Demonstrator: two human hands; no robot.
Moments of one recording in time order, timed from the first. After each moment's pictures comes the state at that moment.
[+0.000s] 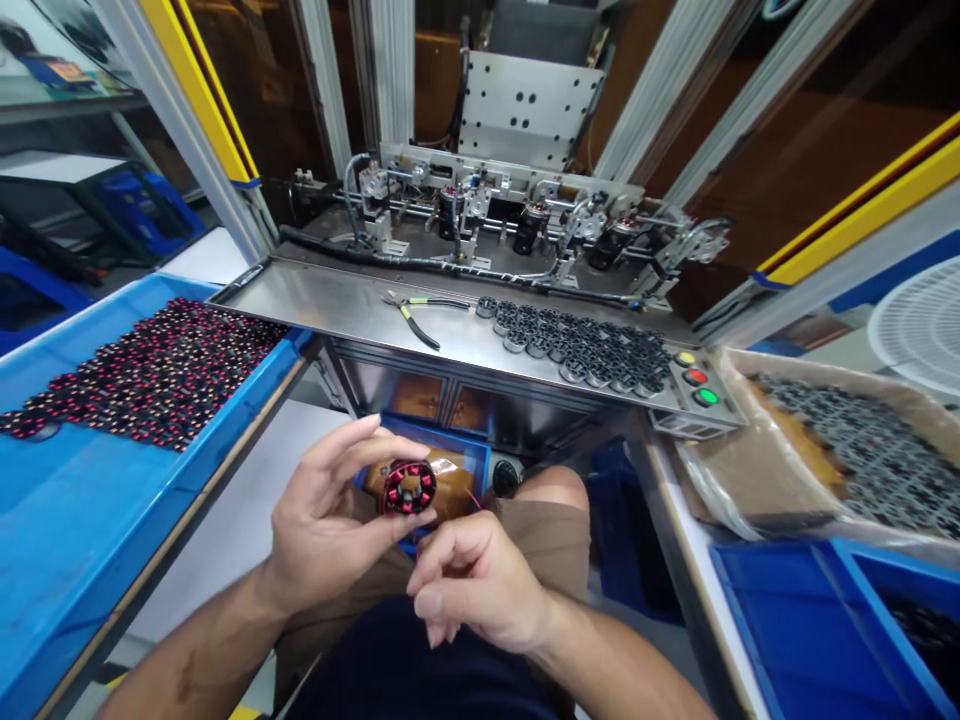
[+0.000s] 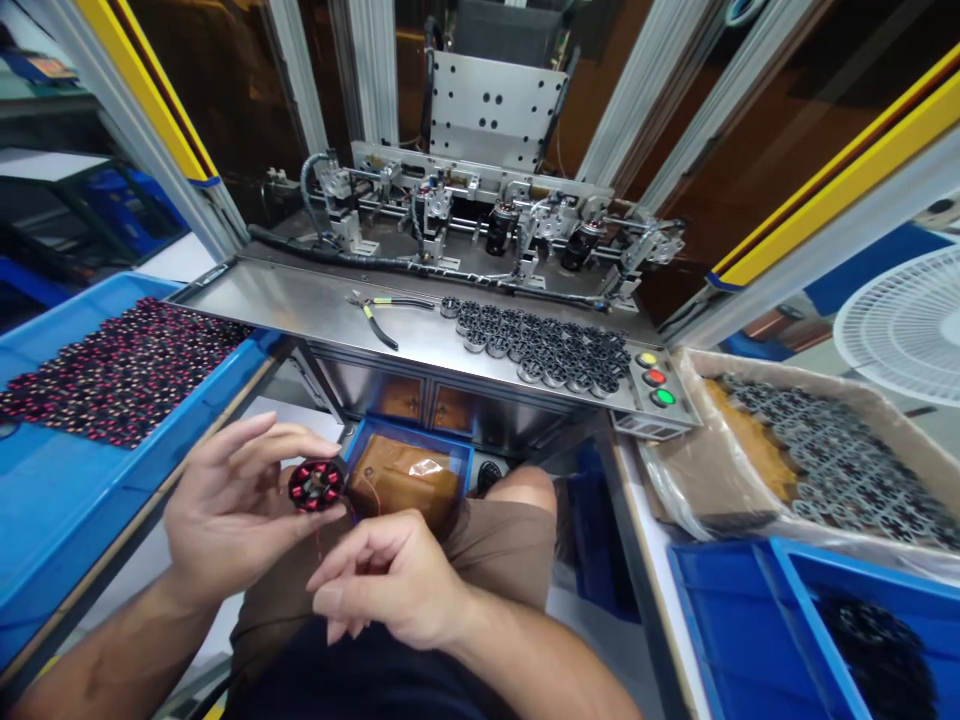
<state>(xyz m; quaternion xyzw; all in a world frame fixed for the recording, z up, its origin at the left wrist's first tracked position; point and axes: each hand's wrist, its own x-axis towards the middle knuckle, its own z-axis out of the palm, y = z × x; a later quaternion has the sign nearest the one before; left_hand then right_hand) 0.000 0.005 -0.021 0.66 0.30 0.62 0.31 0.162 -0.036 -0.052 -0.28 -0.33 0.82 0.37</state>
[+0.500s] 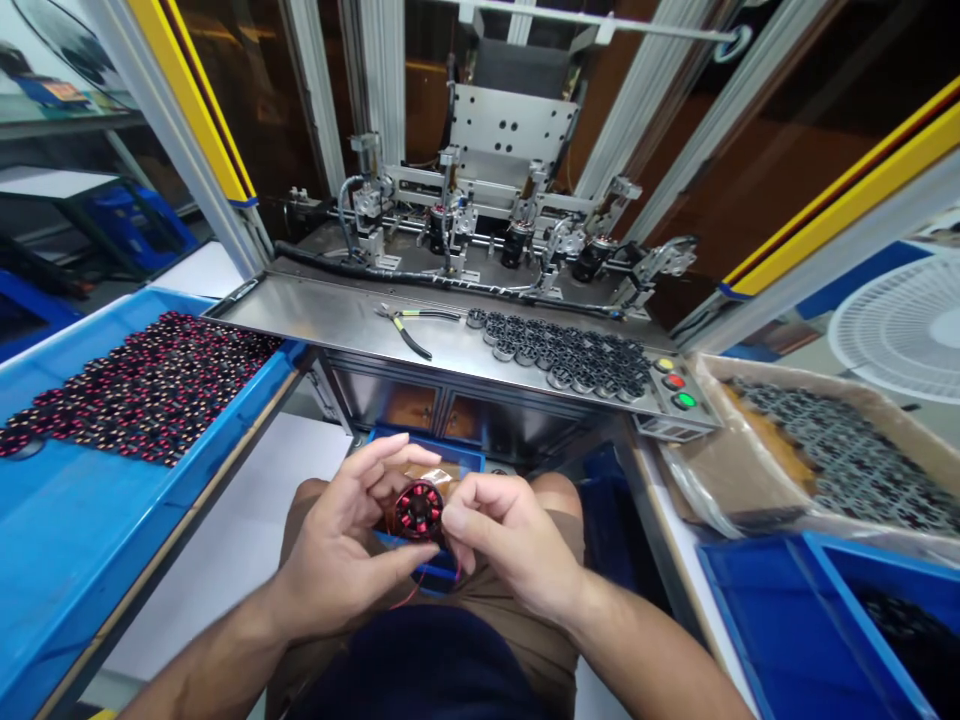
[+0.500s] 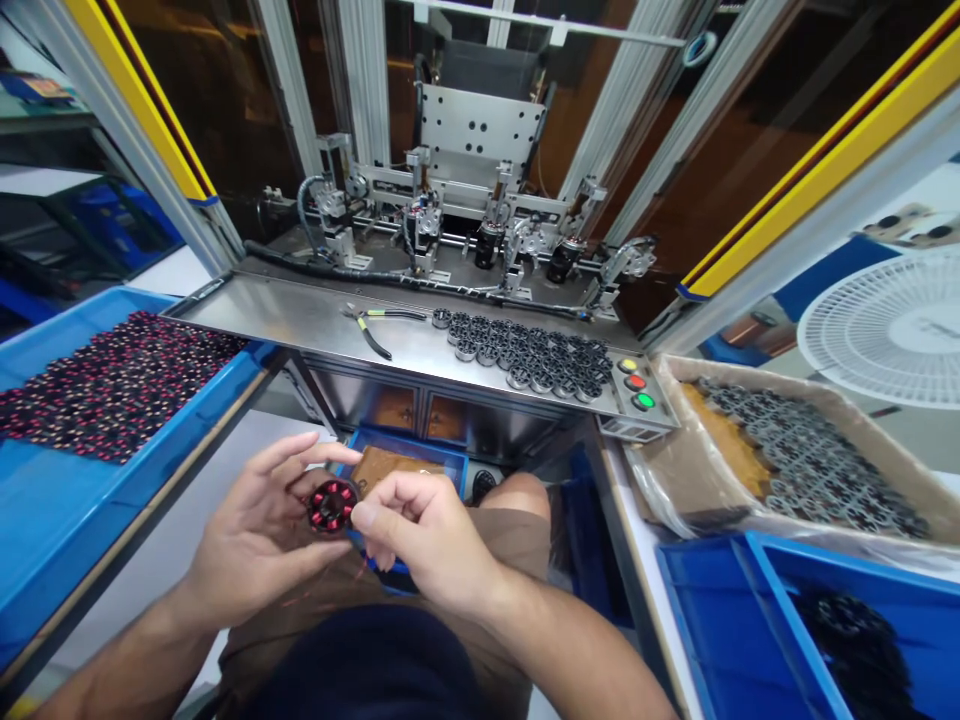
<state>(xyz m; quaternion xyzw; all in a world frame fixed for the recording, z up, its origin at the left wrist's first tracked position) 0.004 -0.009 -0.023 0.62 0.27 0.53 0.51 0.189 -0.012 -0.012 -0.37 -0.45 0.70 0.42</state>
